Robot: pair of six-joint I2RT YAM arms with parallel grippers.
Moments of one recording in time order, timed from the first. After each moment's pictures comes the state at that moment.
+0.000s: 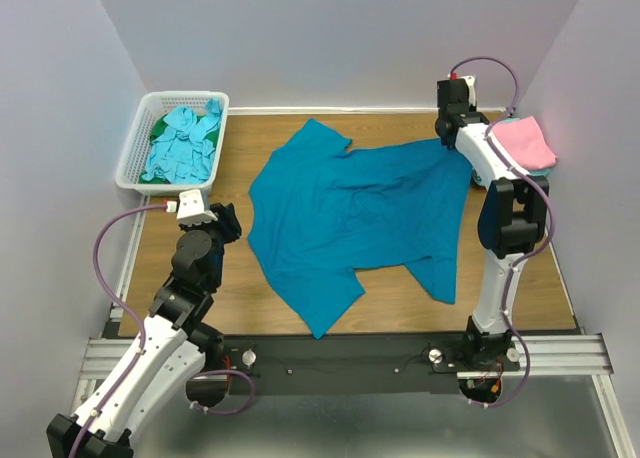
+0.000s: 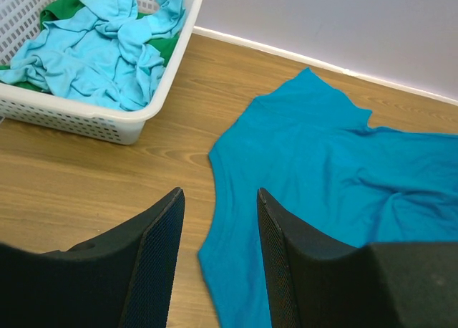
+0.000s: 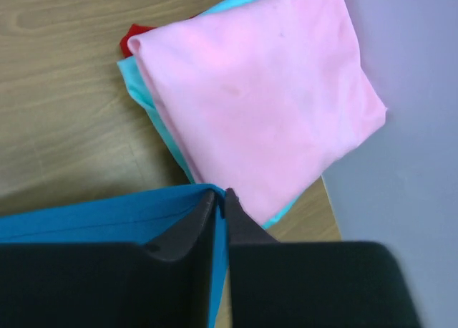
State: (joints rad) left arm -0.45 0.52 0.44 0.00 -0.52 -0.30; right arm 0.14 2.07 1.81 -0.49 0.71 -0.05
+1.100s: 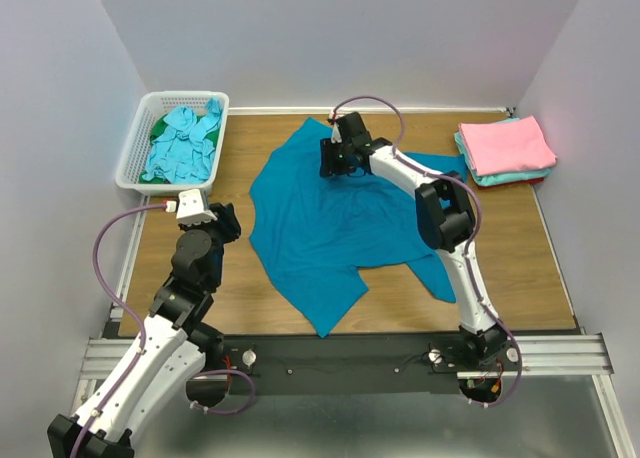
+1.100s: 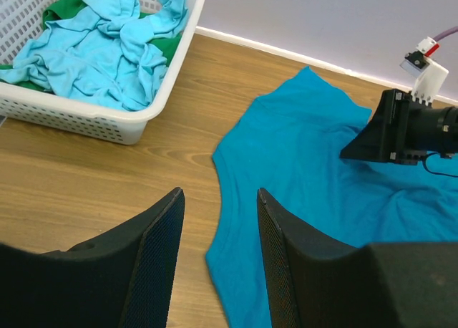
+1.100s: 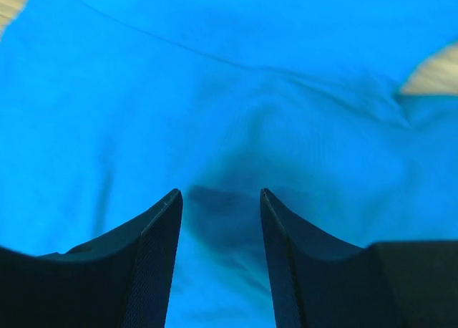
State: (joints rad) left arm -0.45 0.53 0.44 0.00 -0.52 -0.30; right arm 0.52 2.41 1.99 -0.38 -0.14 0.25
